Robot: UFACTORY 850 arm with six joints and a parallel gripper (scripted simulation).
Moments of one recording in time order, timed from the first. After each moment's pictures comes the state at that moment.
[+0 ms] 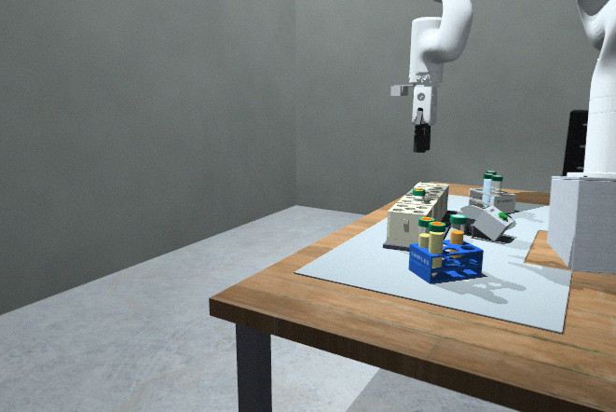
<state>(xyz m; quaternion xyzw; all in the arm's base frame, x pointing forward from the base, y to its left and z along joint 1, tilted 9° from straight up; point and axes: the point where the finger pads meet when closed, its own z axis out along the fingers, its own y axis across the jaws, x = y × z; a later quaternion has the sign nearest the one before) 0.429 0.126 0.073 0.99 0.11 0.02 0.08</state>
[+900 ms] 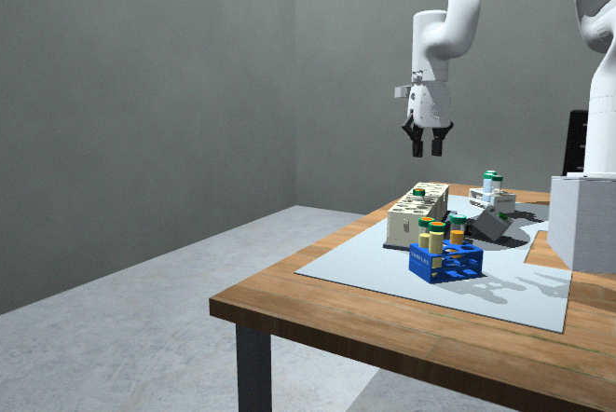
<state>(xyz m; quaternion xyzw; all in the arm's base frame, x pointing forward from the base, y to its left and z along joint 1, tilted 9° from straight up) 0.374 0.220 0.055 0.97 -0.25 0.03 0.06</state>
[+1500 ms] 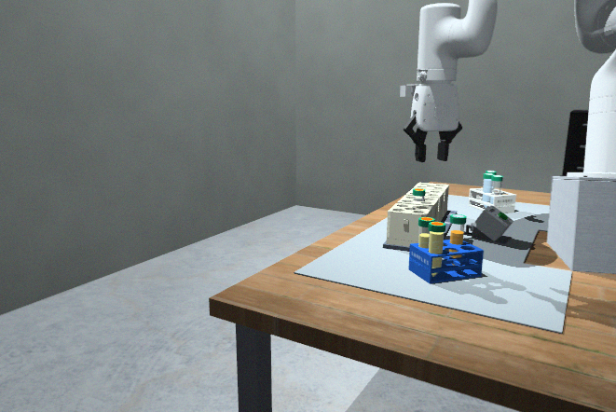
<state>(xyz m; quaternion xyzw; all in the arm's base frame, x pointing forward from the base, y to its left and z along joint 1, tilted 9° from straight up) 0.334 0.290 0.042 0.95 -0.30 0.05 0.06</state>
